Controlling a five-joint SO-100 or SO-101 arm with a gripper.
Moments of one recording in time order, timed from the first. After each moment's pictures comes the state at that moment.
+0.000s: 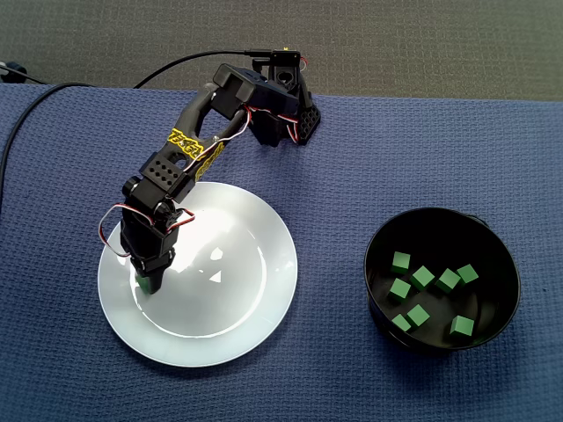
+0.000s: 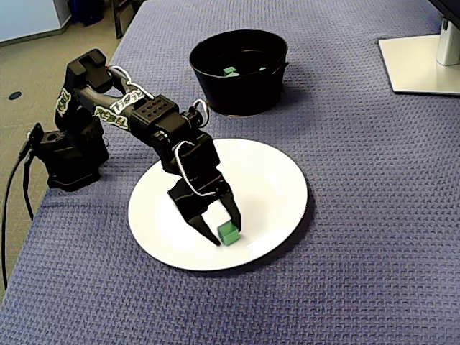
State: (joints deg) arm 36.5 50.3 62.5 56.2 -58.9
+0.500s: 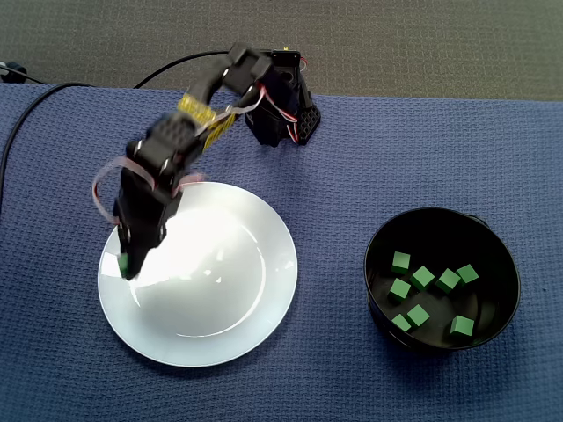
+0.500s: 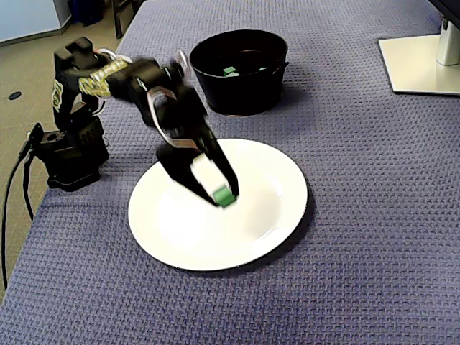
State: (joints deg) arm 36.4 67.9 59.6 61.5 -42.2
